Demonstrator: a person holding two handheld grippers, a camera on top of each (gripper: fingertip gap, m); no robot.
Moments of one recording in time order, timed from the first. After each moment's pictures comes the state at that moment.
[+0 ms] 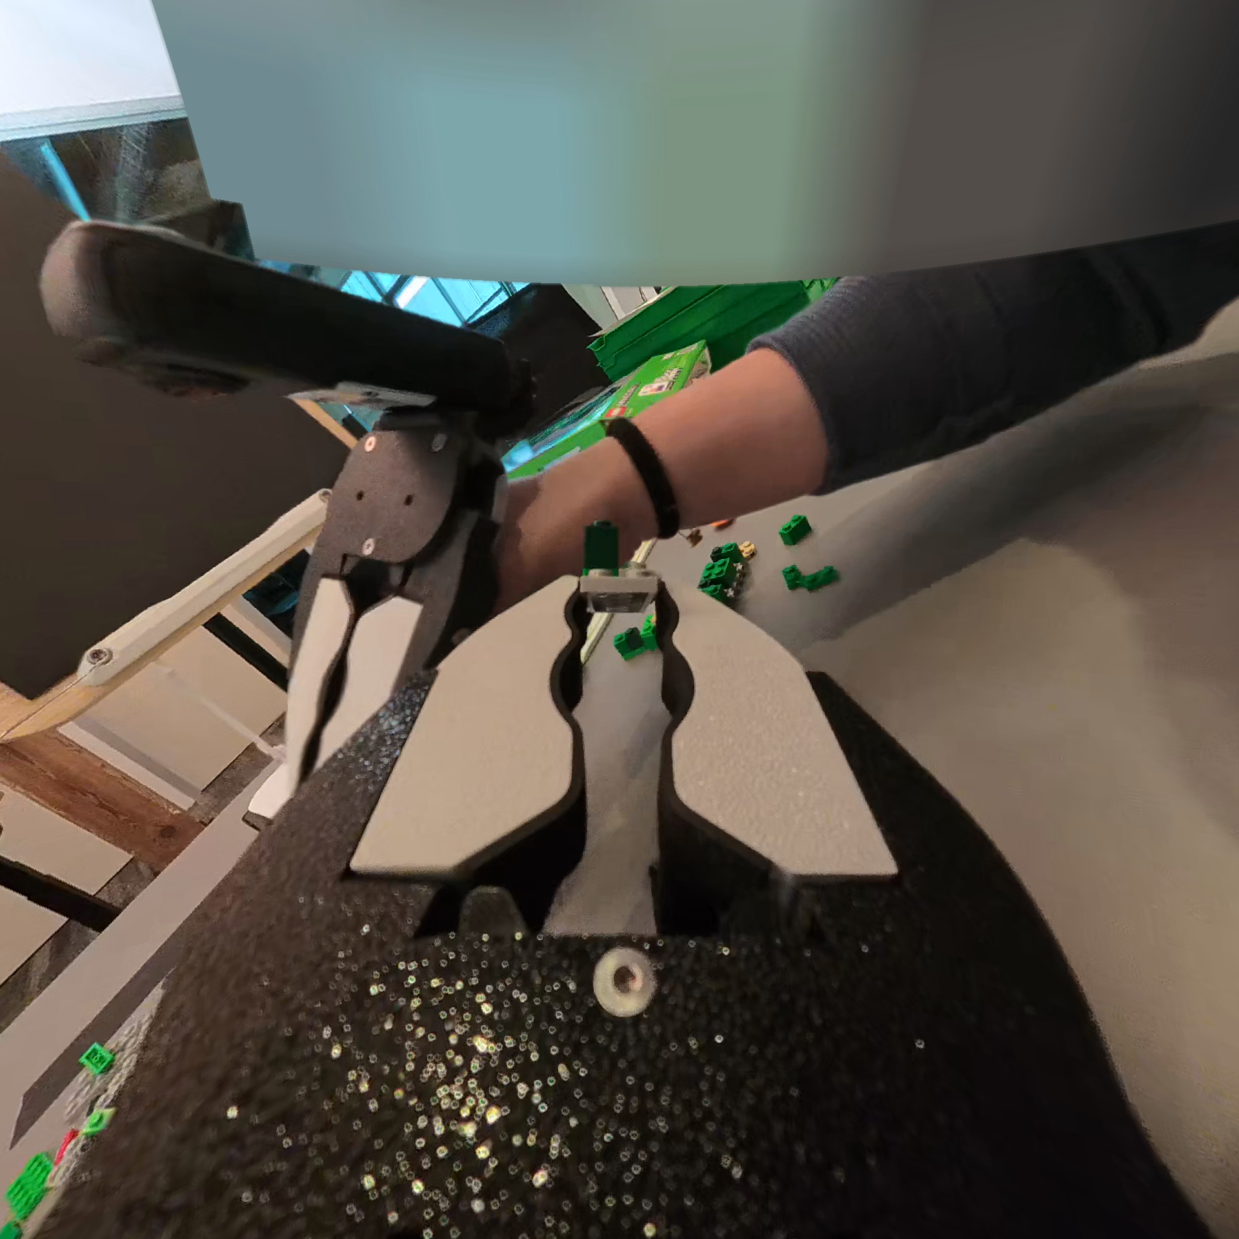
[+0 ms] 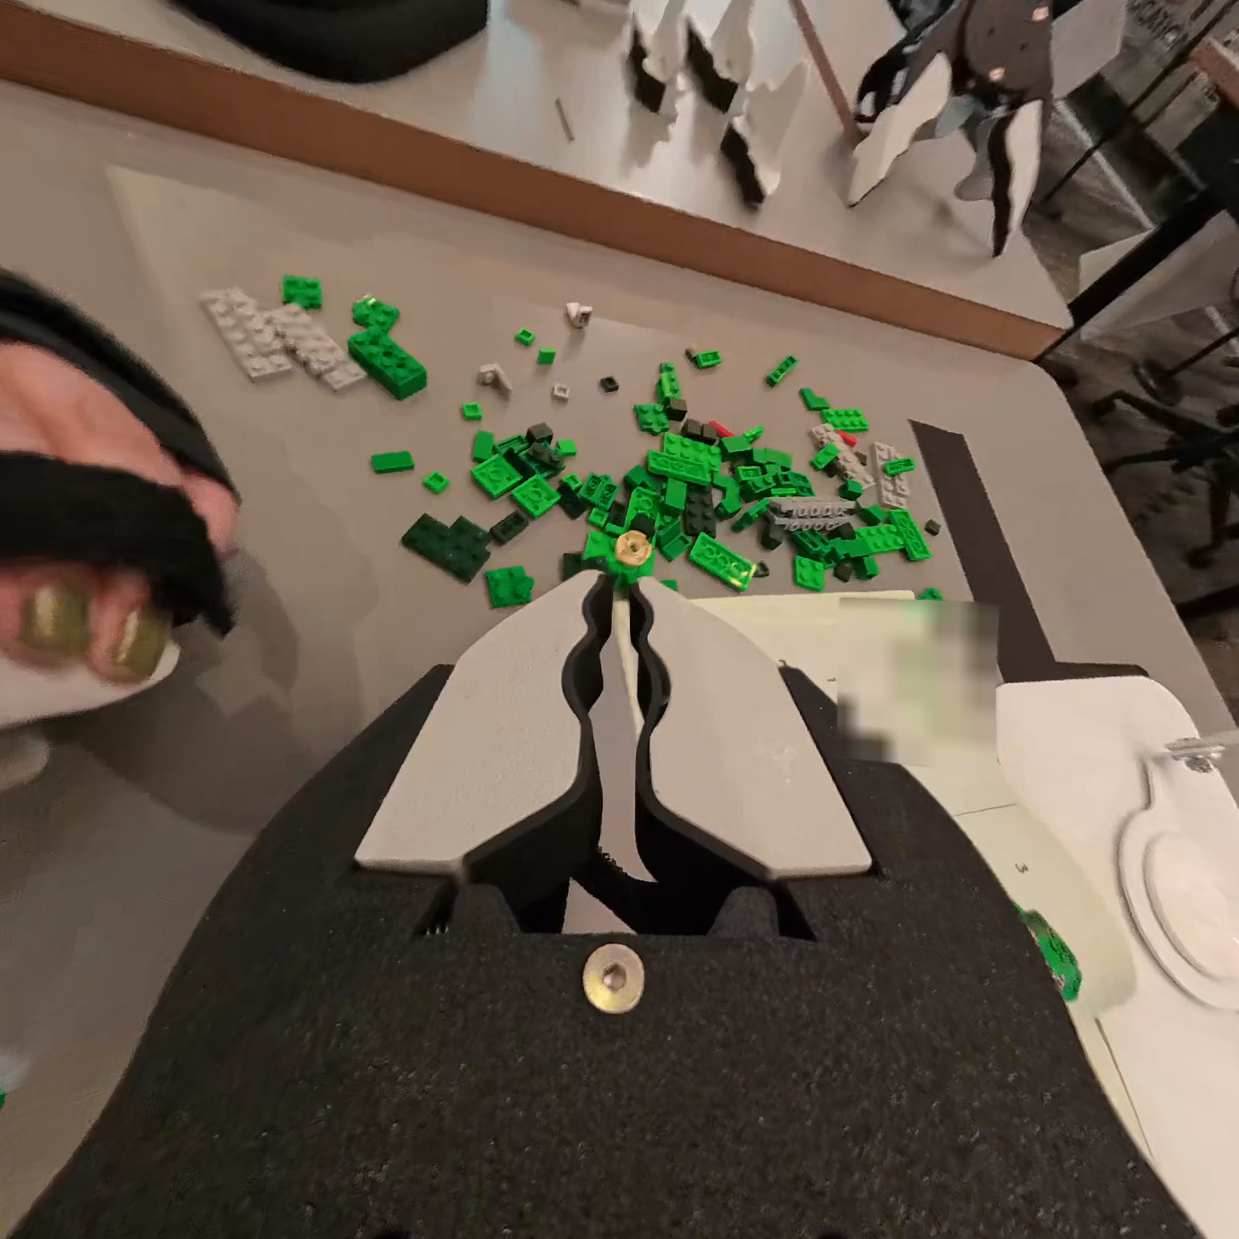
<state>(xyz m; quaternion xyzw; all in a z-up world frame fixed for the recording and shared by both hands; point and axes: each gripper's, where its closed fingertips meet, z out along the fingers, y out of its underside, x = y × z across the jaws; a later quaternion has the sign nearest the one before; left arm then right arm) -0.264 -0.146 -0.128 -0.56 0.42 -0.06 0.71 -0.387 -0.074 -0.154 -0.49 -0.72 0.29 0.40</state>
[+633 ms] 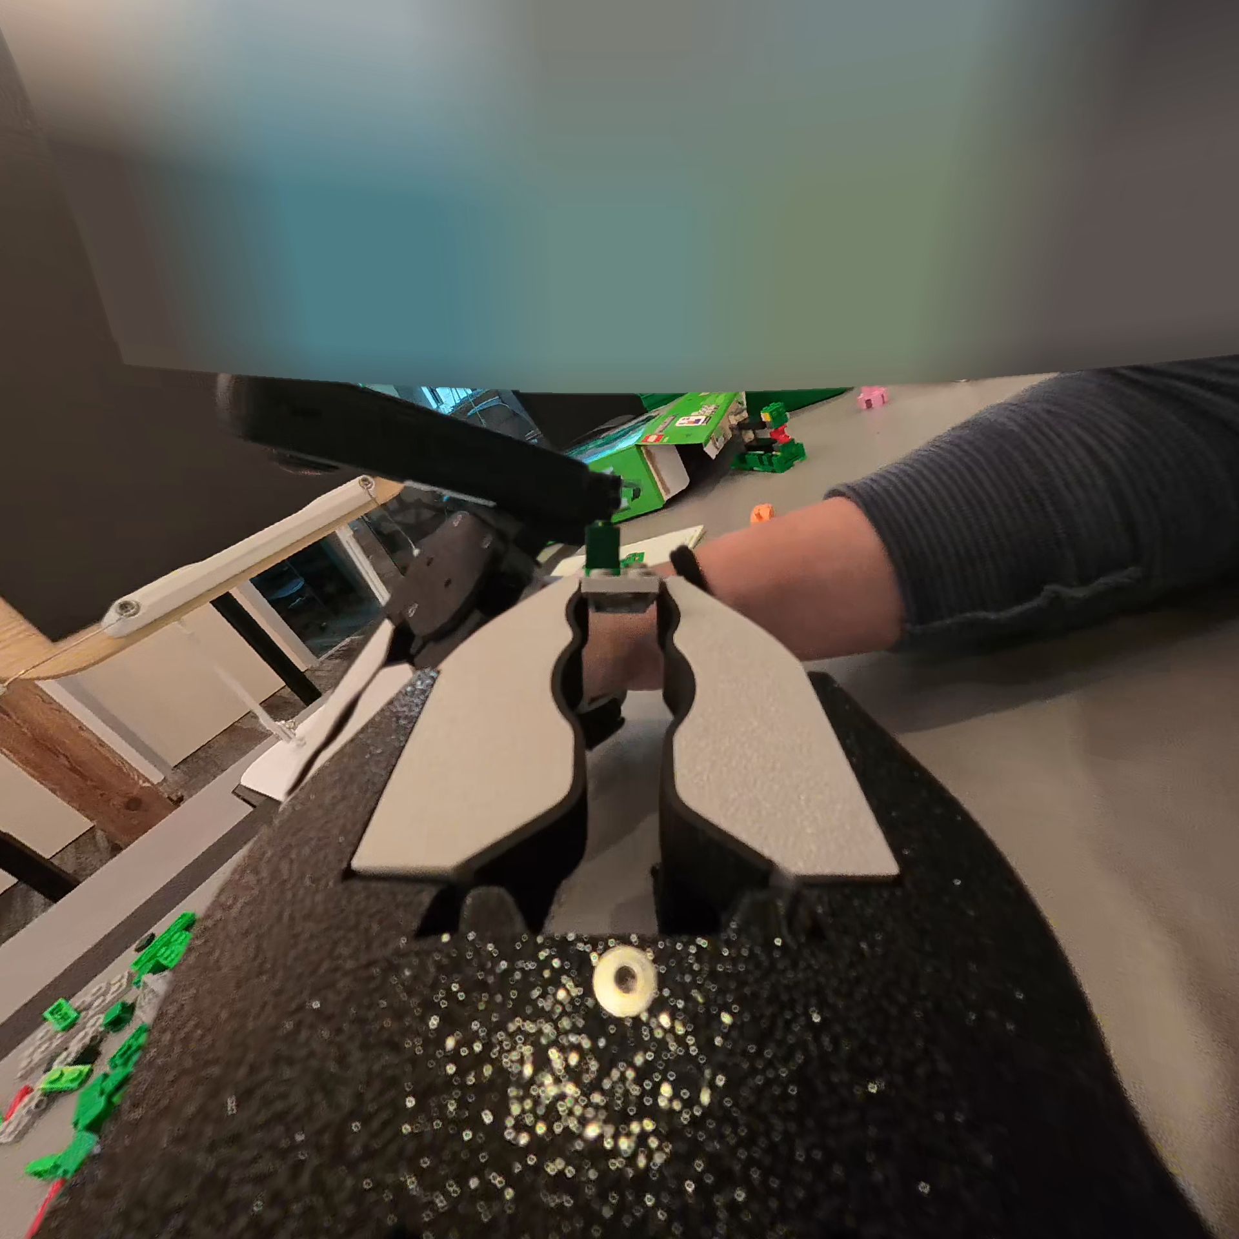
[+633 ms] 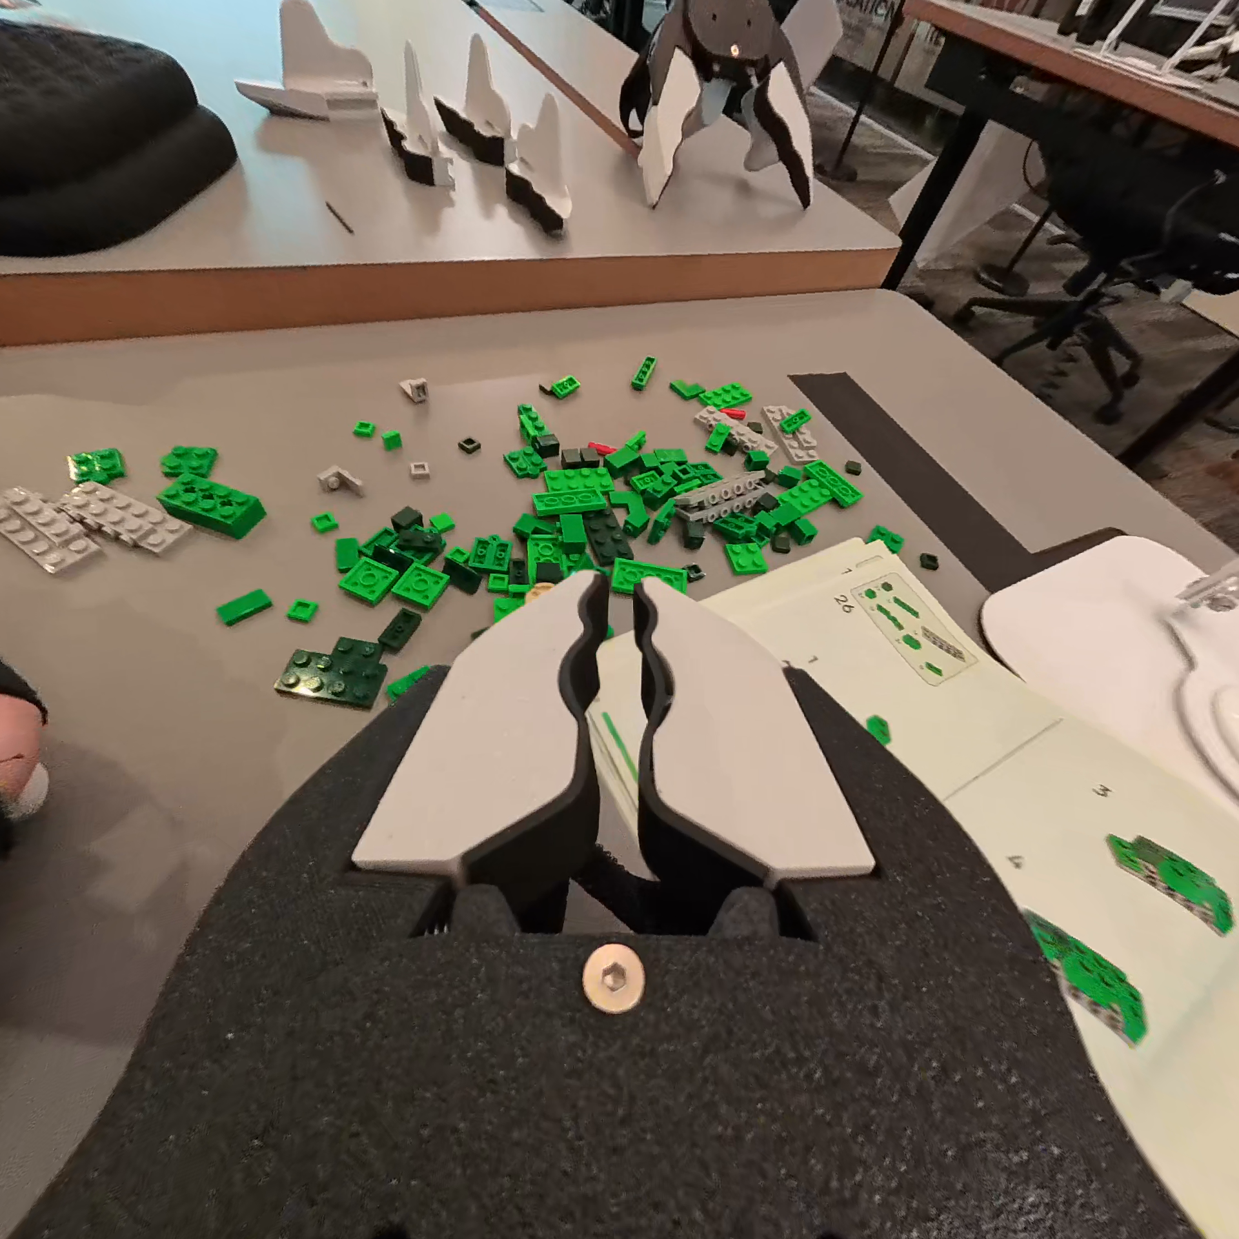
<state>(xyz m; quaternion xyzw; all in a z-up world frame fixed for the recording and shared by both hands) -0.279 -0.142 -0.117 -0.56 0.36 -0.09 0.74 -0.414 -0.043 -0.166 -0.59 -0.58 0.32 0.45</state>
